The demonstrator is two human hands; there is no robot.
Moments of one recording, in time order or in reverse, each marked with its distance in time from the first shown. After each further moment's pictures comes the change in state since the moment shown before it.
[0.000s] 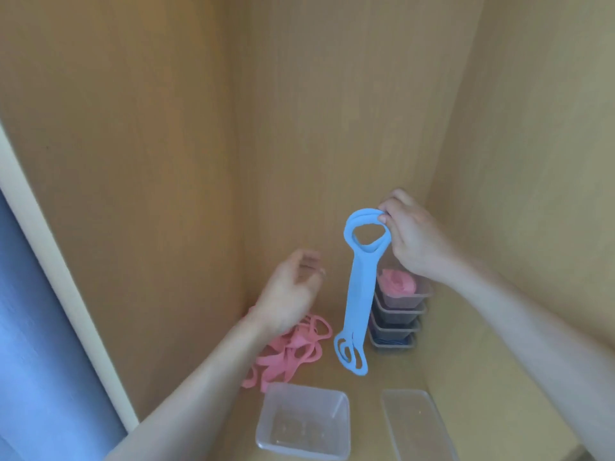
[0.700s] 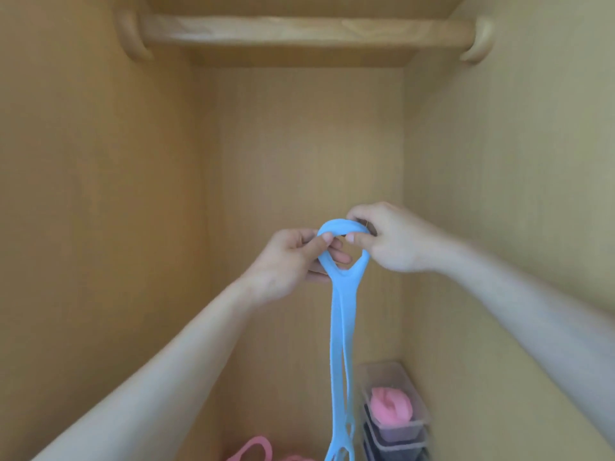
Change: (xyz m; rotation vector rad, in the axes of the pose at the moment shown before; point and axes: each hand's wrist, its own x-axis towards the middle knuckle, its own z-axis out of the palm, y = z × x) left_hand 0.089 0.215 -0.034 -0.181 -0.246 0.284; right_hand 0.093 -0.030 -0.164 0.026 -0.002 -0.005
